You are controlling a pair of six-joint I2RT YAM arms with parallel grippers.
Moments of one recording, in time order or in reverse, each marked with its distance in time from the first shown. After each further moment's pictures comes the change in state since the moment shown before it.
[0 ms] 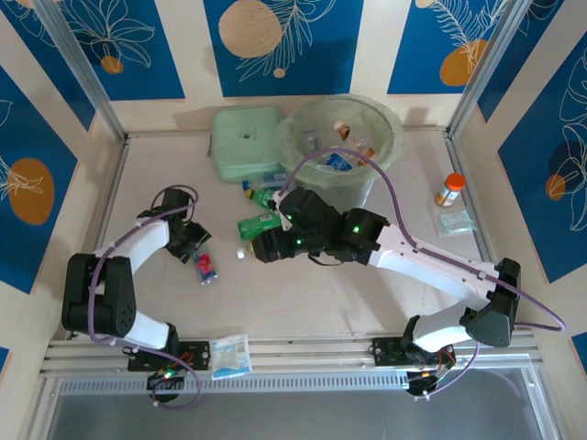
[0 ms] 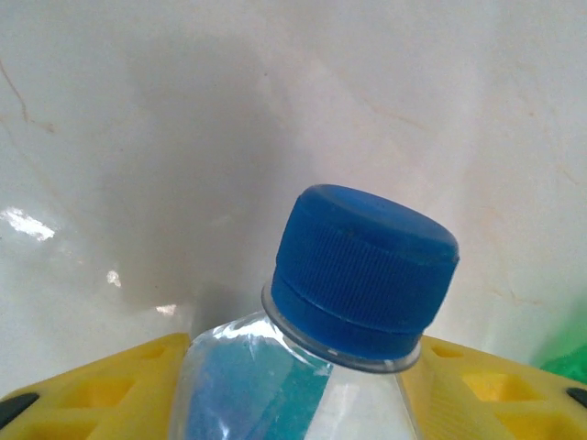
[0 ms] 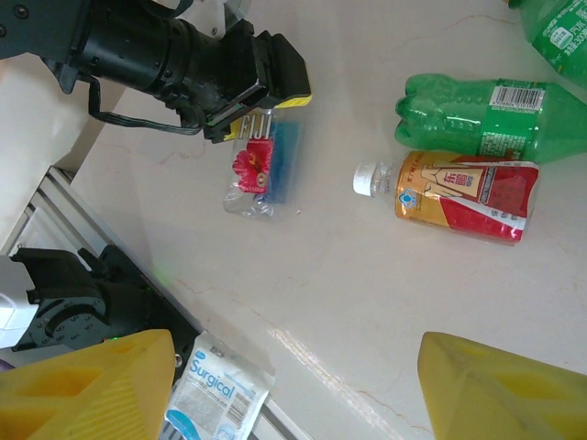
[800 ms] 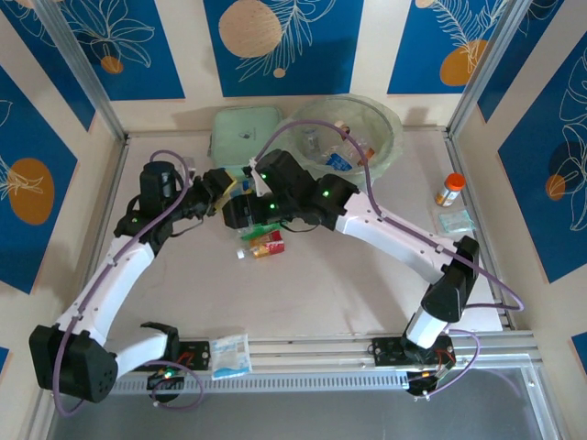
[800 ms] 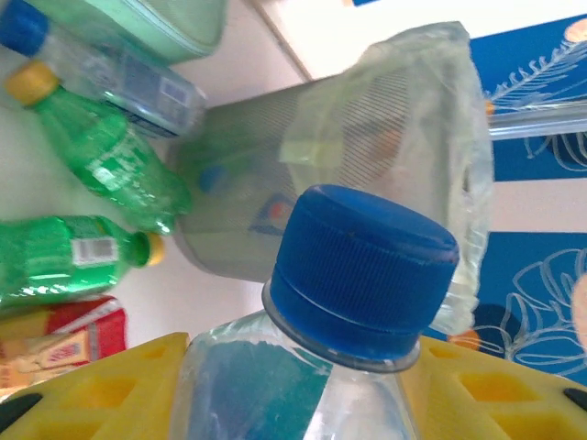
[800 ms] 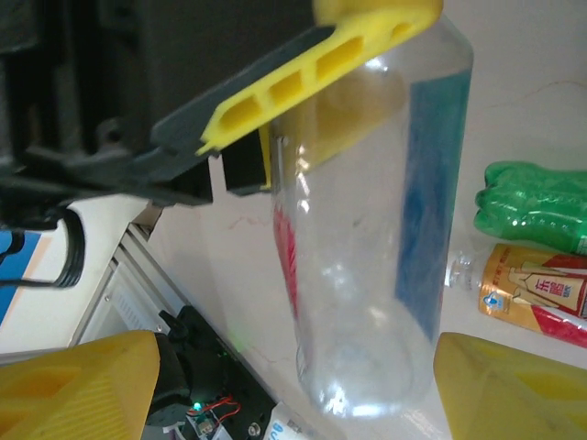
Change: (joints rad) left arm -0.136 -0.345 0.137 0.344 0.431 -0.217; right arm -0.096 0.280 0.357 -0.016 -0.160 0.041
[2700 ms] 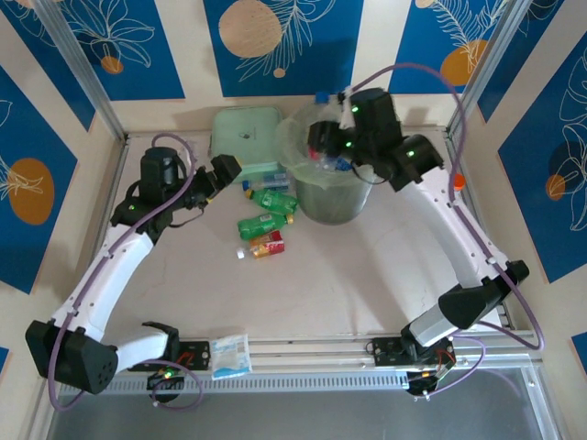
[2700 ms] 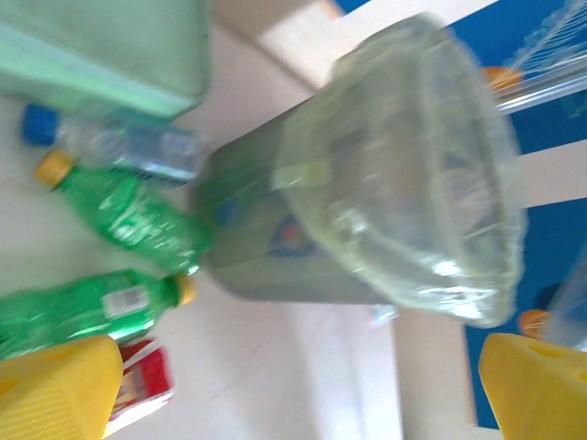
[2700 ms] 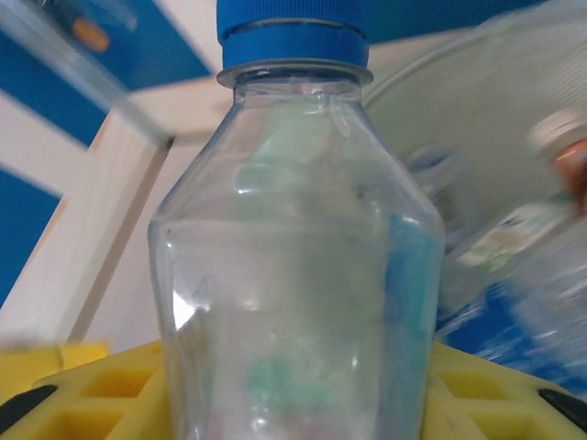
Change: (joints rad) left arm -0.040 0.050 0.150 -0.180 -0.126 0.269; right arm -0.461 -0.135 0.150 -0.094 0.162 -0.152
